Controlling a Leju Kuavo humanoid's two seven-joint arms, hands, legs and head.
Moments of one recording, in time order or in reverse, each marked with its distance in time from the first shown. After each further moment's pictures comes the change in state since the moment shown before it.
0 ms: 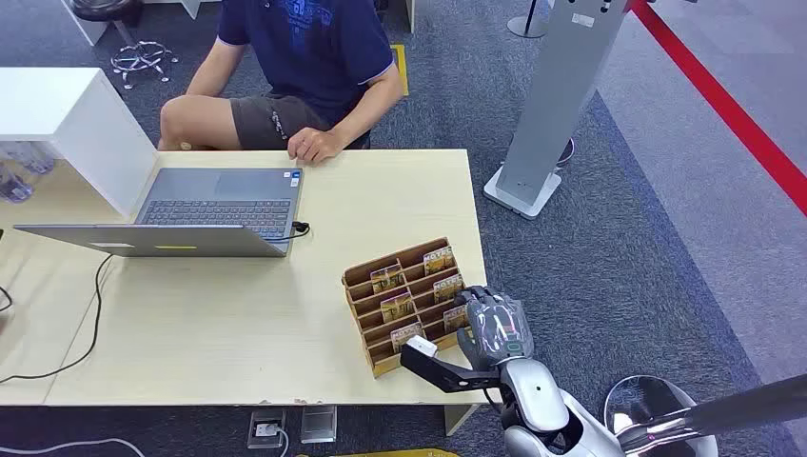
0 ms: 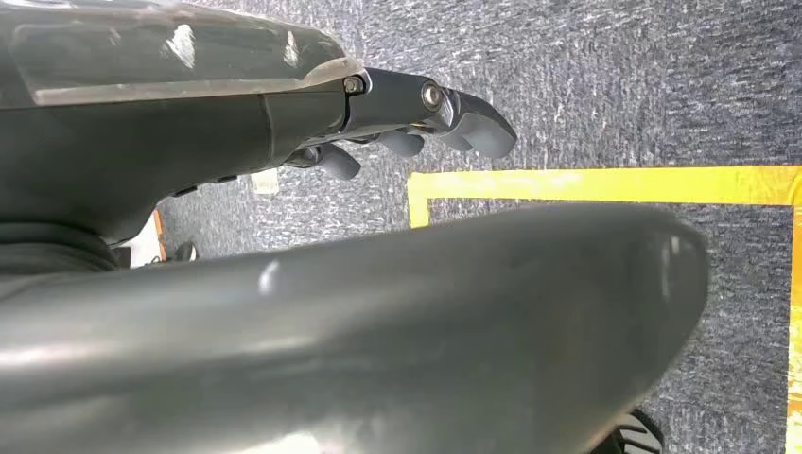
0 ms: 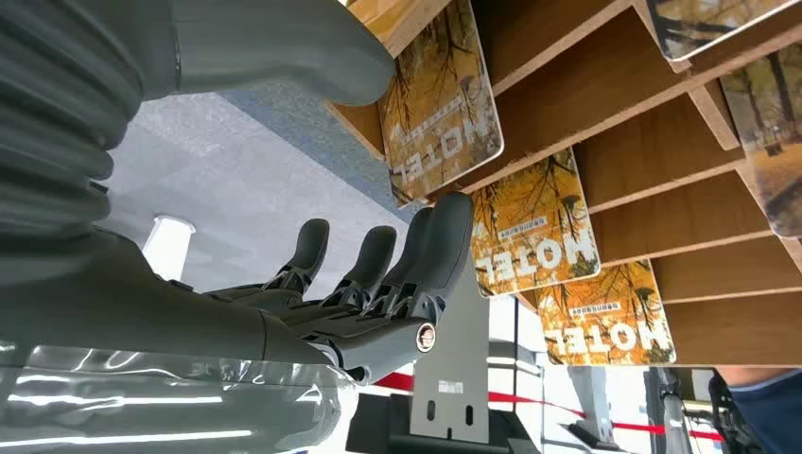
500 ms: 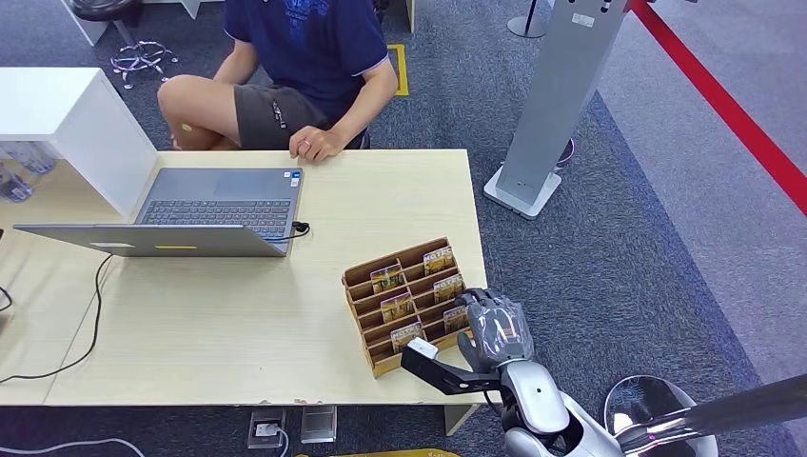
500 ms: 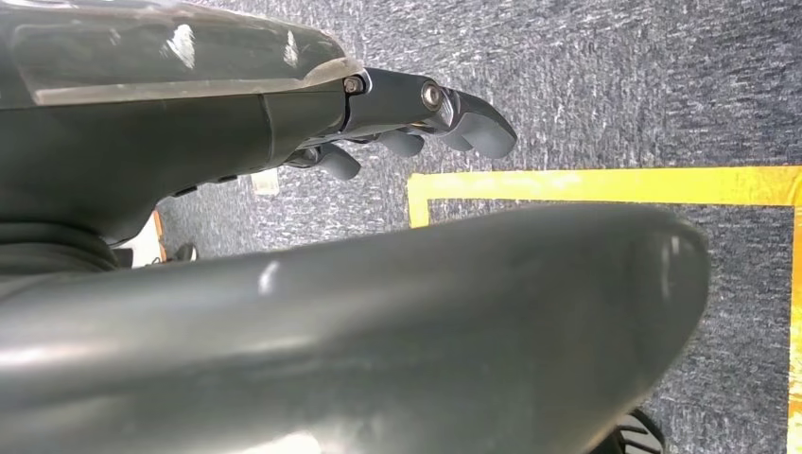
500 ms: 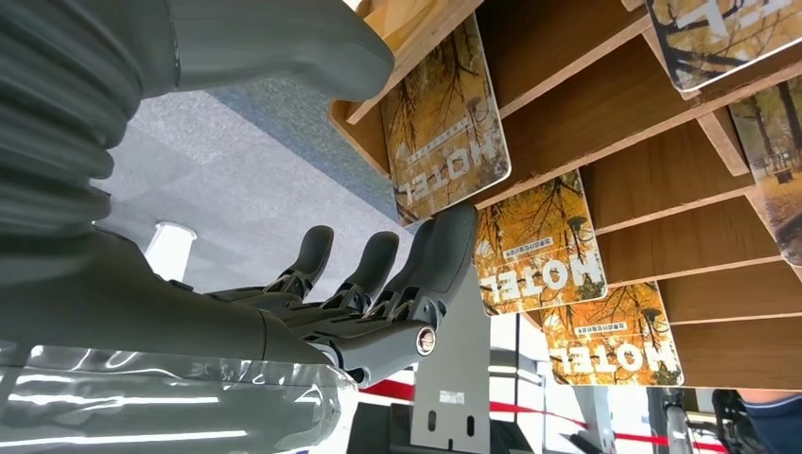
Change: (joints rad) left arm 0.000 0.000 0.000 0.000 -0.002 0.000 0.000; right arm 0.008 0.000 -0.002 0.004 -0.008 0.000 -0.001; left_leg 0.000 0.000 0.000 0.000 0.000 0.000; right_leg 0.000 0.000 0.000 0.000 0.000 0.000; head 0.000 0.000
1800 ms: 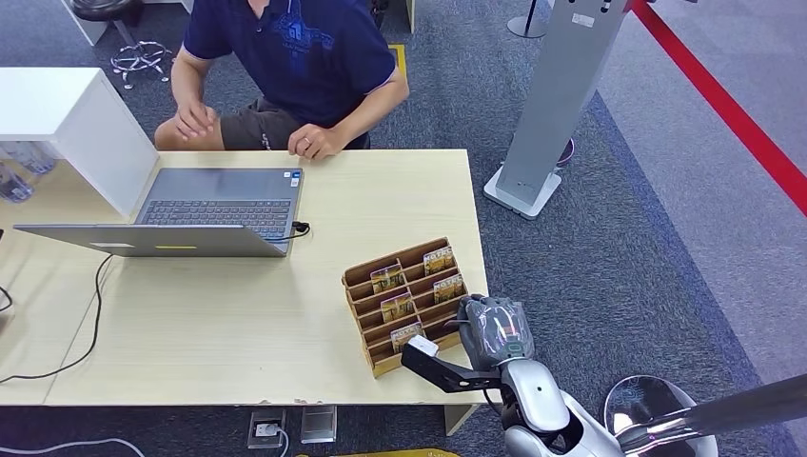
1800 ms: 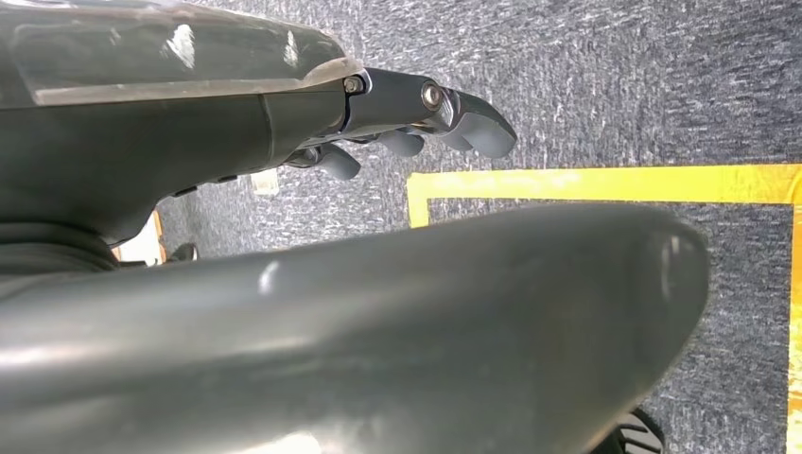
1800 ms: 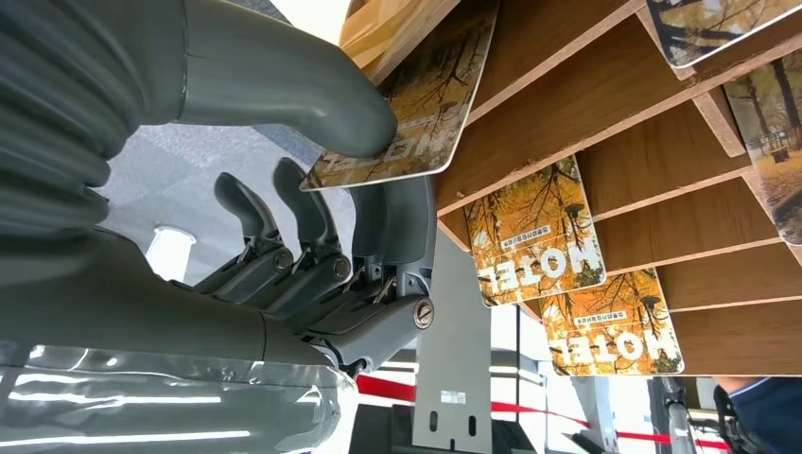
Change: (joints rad) left arm 0.000 0.000 0.000 0.000 -0.001 -0.005 0.000; right arm -0.002 0.000 -0.006 0.001 -0.008 -0.003 0.002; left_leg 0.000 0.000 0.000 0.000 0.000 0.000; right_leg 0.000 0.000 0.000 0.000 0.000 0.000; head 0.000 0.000
